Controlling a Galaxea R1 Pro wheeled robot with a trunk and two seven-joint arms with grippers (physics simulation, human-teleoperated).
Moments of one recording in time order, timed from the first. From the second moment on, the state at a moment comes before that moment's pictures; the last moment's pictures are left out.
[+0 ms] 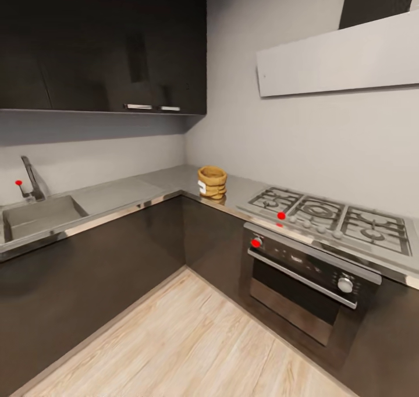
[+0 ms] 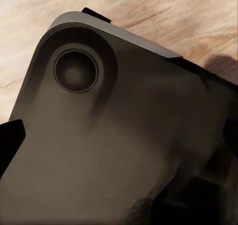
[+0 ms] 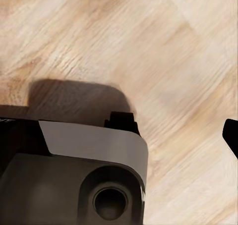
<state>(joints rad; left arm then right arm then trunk) 0.00 -0.05 0.01 -0.04 0.43 -0.09 0.01 -0.24 -0.02 -0.18 0.03 0.26 -0.04 0.01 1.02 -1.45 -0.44</state>
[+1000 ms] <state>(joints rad) 0.00 -0.05 0.01 -0.04 0.42 -0.09 0.00 -0.24 -0.02 -0.17 0.03 0.28 -0.03 0.01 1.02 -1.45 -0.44</state>
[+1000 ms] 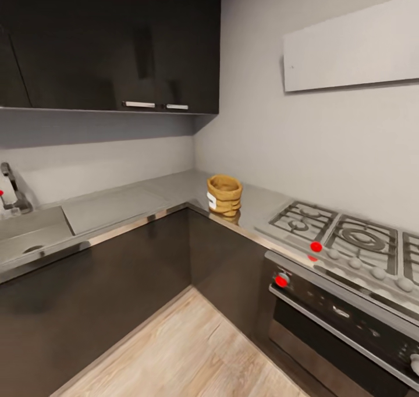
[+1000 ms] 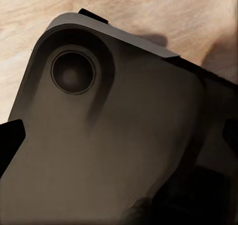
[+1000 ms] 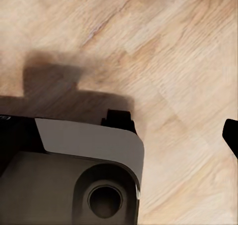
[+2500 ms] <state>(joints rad) 0.00 -0.06 0.01 -0.04 0.43 -0.09 0.01 -0.24 -0.03 -0.17 0.03 0.27 -0.04 0.01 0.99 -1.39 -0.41</state>
